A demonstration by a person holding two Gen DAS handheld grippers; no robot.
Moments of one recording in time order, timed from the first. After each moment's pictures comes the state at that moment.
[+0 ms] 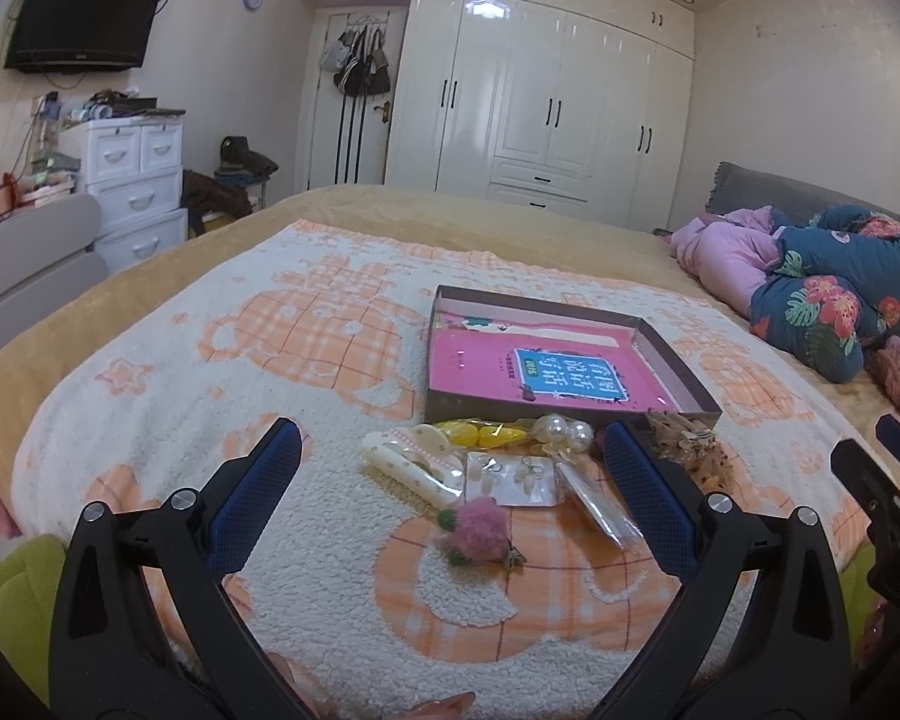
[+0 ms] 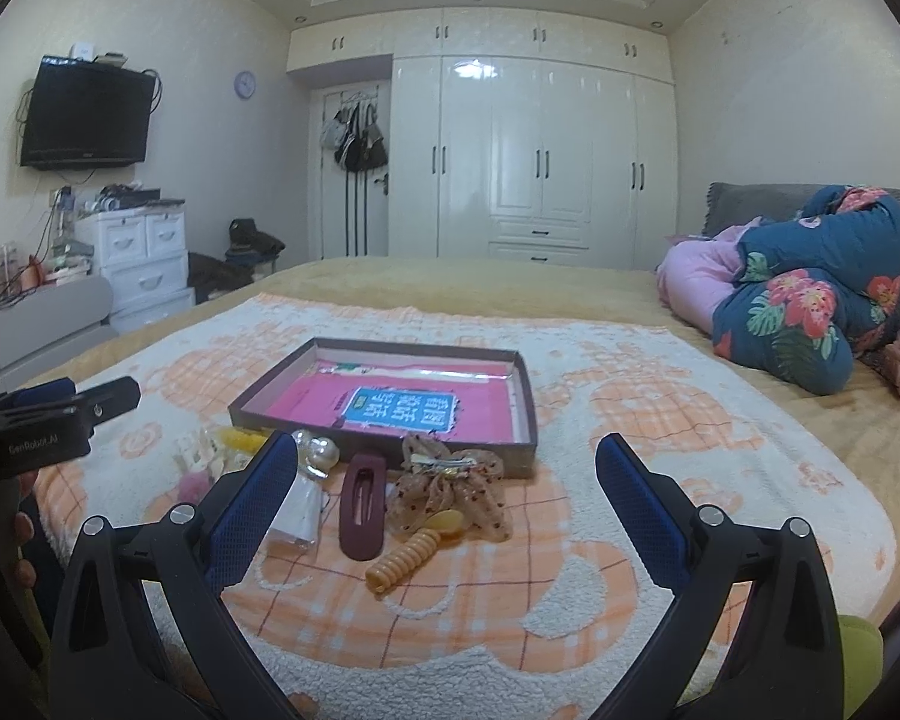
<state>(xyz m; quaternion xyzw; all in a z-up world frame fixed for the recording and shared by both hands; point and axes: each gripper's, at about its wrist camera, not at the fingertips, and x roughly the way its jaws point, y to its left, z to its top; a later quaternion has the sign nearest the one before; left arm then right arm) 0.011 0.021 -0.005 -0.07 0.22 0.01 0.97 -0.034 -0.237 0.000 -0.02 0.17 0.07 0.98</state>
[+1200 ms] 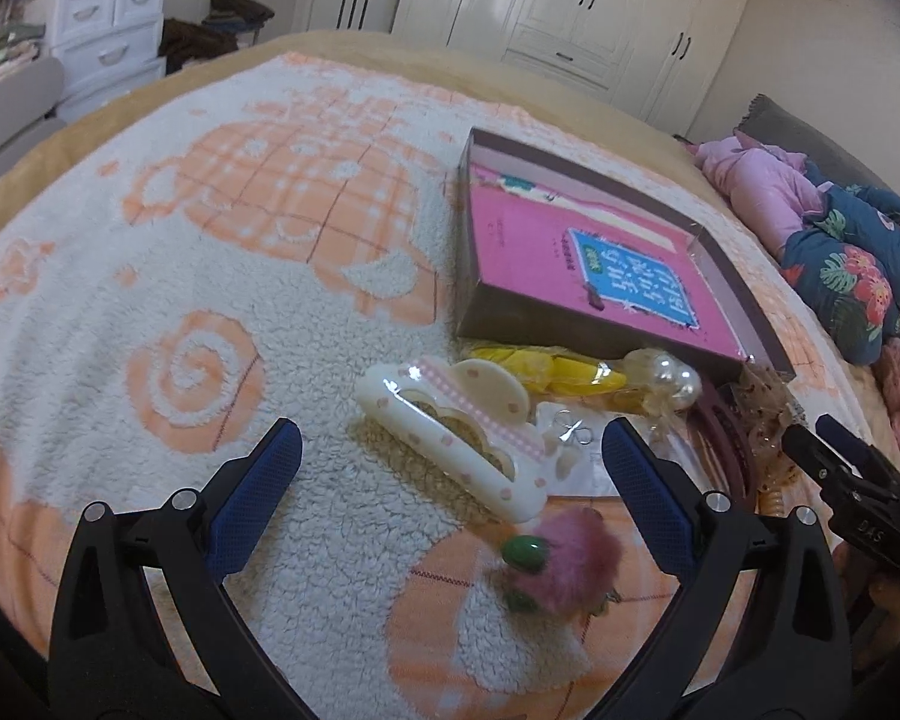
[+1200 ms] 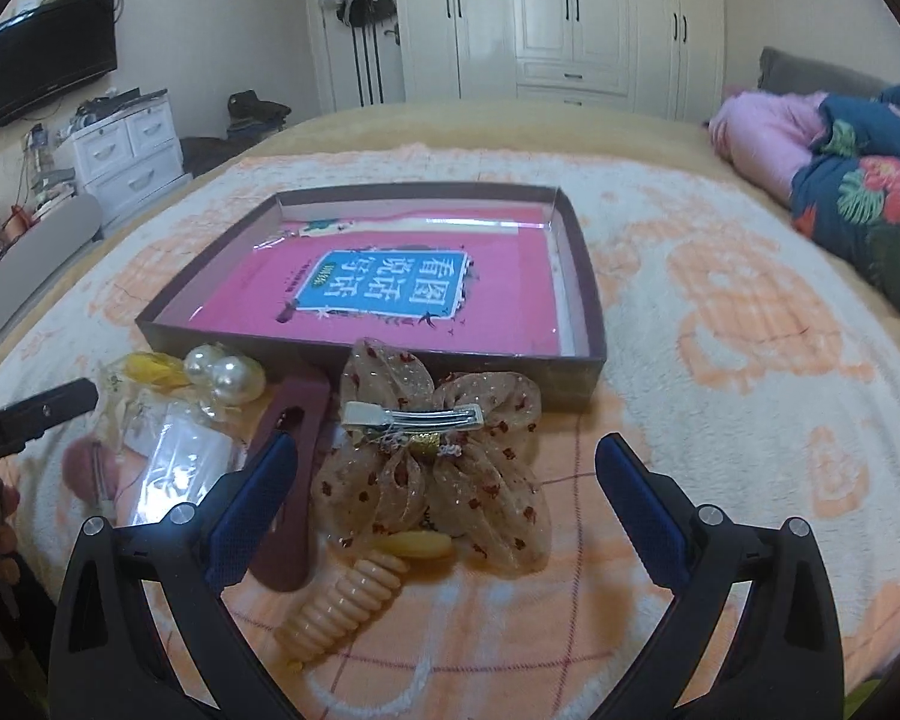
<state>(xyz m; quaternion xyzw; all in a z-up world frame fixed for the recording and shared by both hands) 0.113 0.060 -0.073 -0.14 0.39 -0.02 0.91 0.112 -0.245 -0.073 0.00 0.37 0.10 0.92</state>
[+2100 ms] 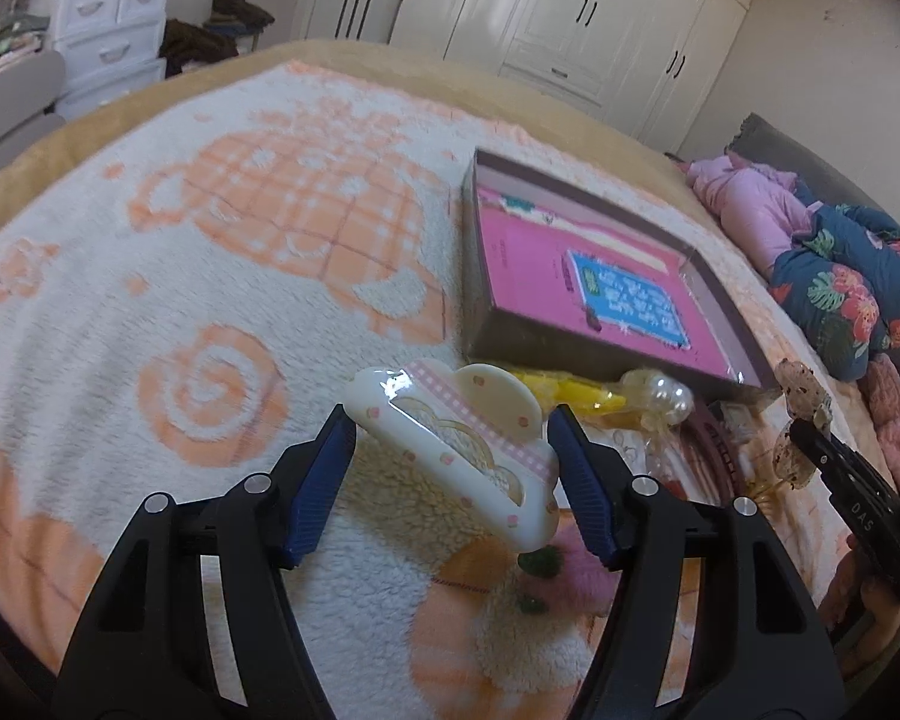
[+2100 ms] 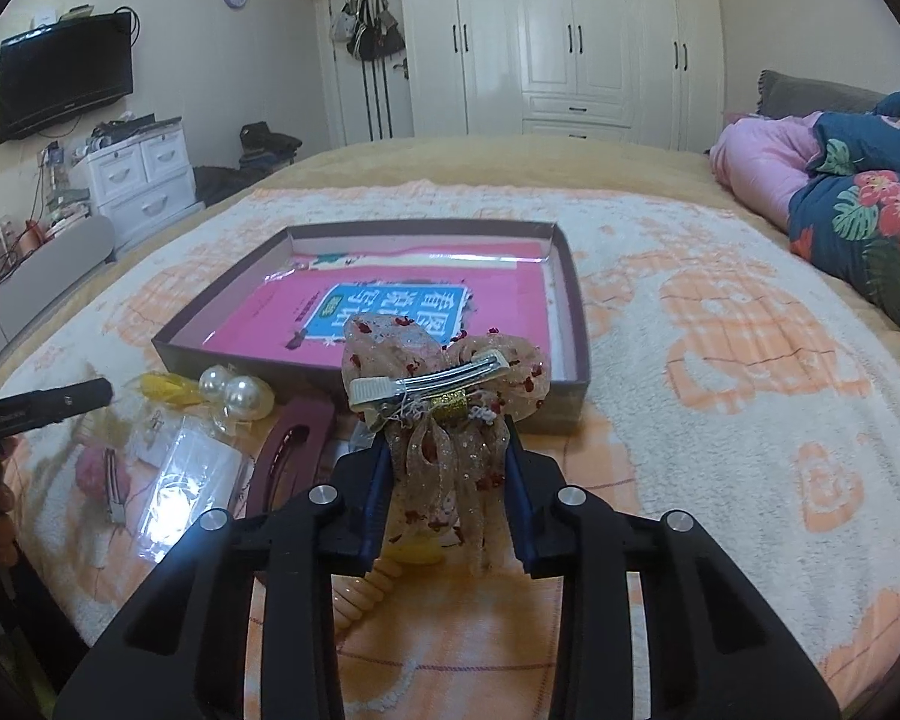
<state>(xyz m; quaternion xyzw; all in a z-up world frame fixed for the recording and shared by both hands) 0.106 0.074 -0.061 -0.15 0.37 -0.03 0.92 0.092 -0.257 -0.056 0.00 0.31 0.11 0.94</state>
